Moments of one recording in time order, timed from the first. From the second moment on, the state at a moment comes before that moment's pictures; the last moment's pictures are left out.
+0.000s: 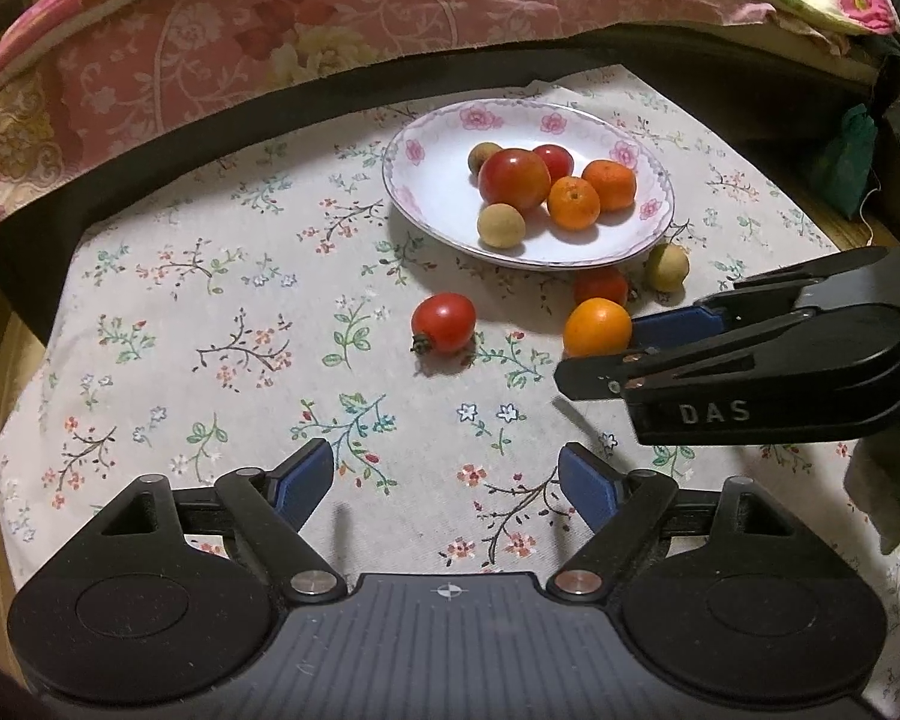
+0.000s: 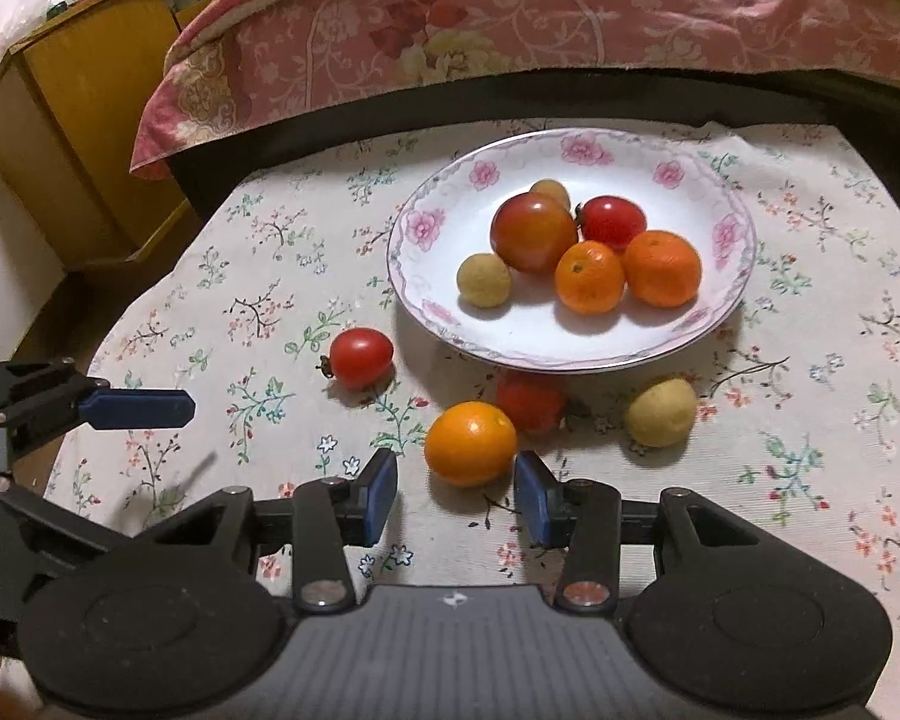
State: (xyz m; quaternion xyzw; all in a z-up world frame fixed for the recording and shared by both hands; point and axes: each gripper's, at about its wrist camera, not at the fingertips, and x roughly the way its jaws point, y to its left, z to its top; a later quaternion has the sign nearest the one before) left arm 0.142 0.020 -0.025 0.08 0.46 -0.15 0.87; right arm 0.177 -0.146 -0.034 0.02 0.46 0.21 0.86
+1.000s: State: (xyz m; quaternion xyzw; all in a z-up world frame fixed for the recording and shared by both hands) left arm 0.197 -0.012 -0.044 0.13 0.41 -0.16 0.89; right arm 0.160 -0.187 -0.019 0.05 0.47 0.22 0.85
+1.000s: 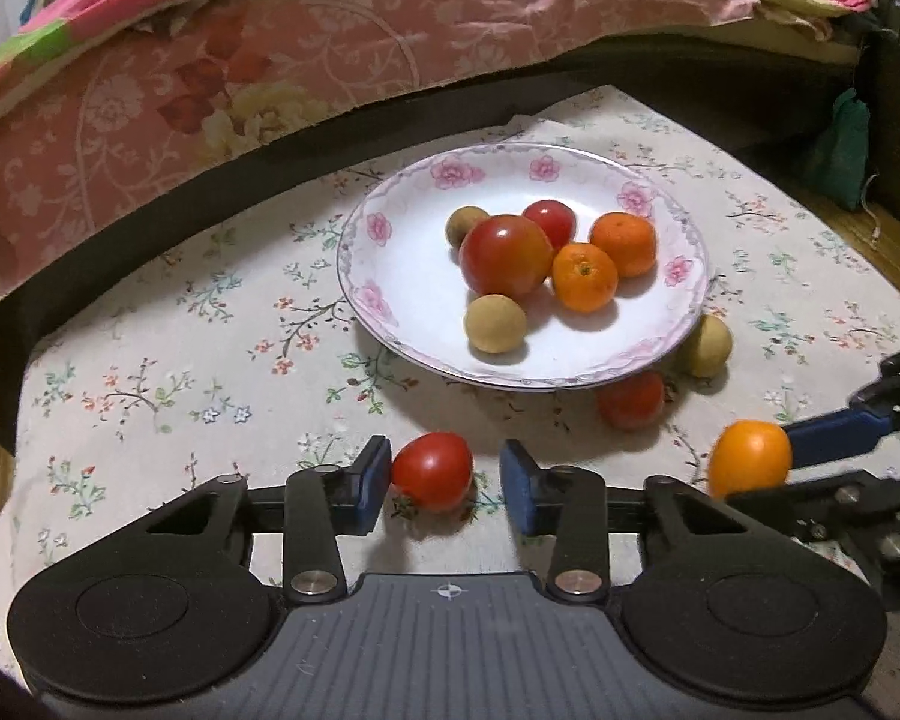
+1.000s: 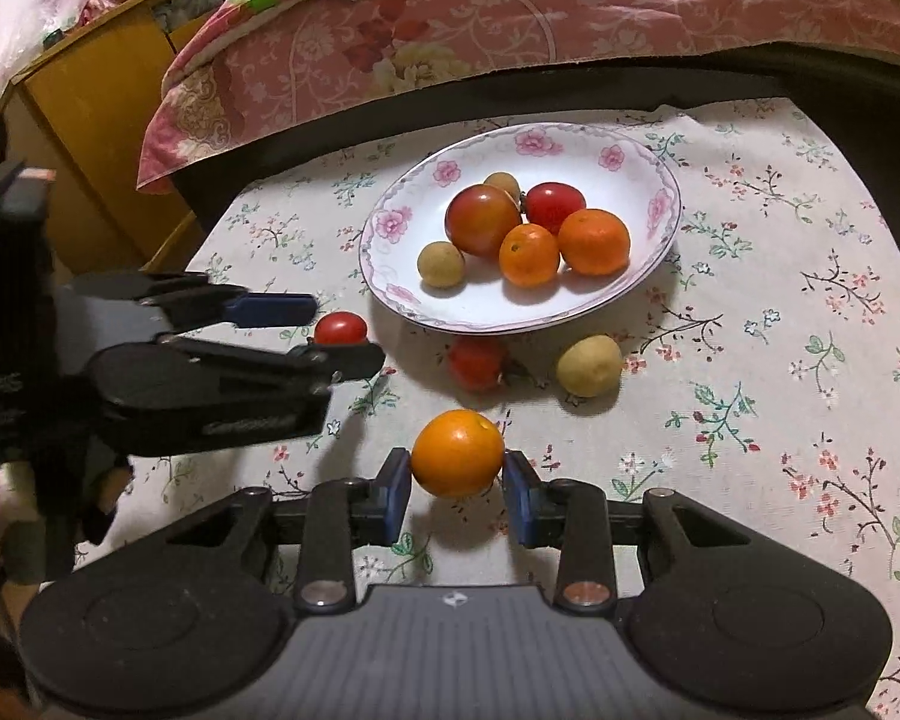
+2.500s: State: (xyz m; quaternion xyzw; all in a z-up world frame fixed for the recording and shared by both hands) left arm 0.138 0.015 -0.041 0.09 0.45 -0.18 0.87; right arm 0.166 -0.148 -0.029 0.01 0.46 0.24 0.85
